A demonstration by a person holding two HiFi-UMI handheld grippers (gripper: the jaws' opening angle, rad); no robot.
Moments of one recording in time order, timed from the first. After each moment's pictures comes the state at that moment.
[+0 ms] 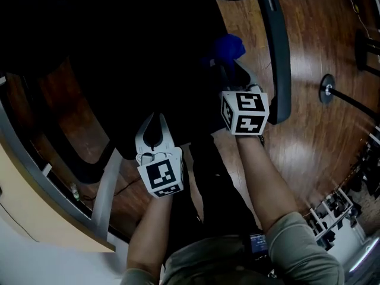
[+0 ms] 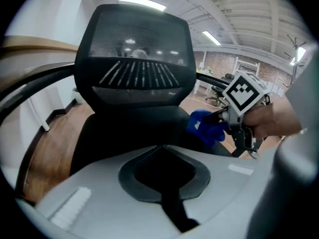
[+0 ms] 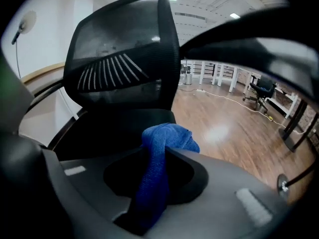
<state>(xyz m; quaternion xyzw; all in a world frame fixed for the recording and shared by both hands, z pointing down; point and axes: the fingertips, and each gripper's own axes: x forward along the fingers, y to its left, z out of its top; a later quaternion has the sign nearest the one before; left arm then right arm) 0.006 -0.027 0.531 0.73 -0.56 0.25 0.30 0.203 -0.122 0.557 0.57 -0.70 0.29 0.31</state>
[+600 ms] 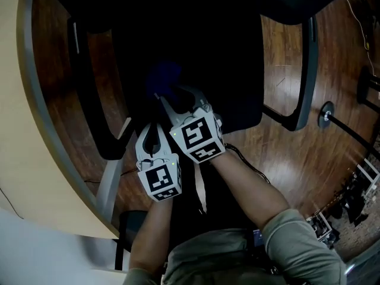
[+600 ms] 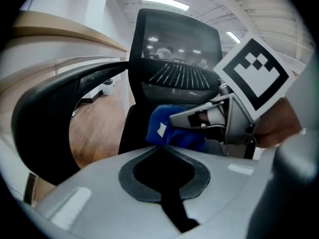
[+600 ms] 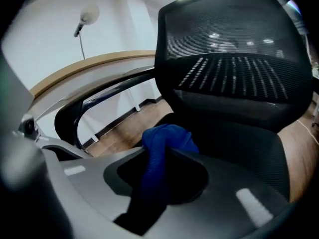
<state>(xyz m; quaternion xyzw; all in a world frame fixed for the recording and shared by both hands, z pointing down) -0.113 0.024 0.517 0.65 -0.64 0.25 0.34 -0.086 -0.057 0.523 0.28 -0.87 0.24 0.32</state>
